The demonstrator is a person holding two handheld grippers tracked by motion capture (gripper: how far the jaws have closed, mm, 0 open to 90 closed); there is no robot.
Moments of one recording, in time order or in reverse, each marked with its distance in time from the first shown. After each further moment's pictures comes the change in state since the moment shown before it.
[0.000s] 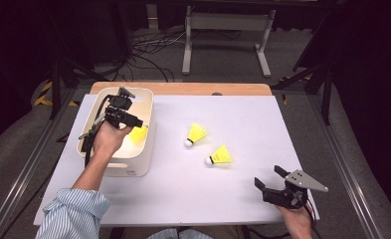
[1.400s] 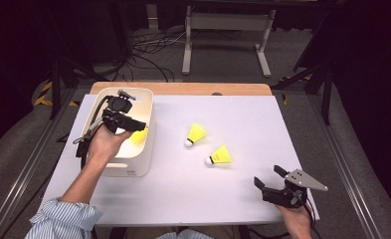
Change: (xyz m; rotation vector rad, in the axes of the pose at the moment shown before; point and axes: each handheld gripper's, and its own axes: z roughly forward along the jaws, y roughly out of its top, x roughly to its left) left arm -0.021 -0.015 -0.033 -0.077 -0.003 0.081; right arm 0.000 0.001 0.001 0.000 0.000 0.015
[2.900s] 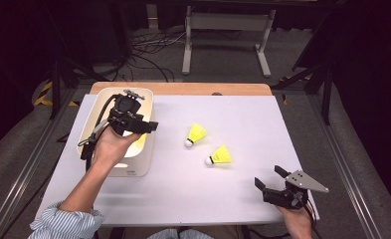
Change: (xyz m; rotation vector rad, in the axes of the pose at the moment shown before) left arm -0.040 0.004 -0.024 -0.090 -0.091 0.082; right arm 0.001 -0.001 -0.003 -0.009 0.002 -0.022
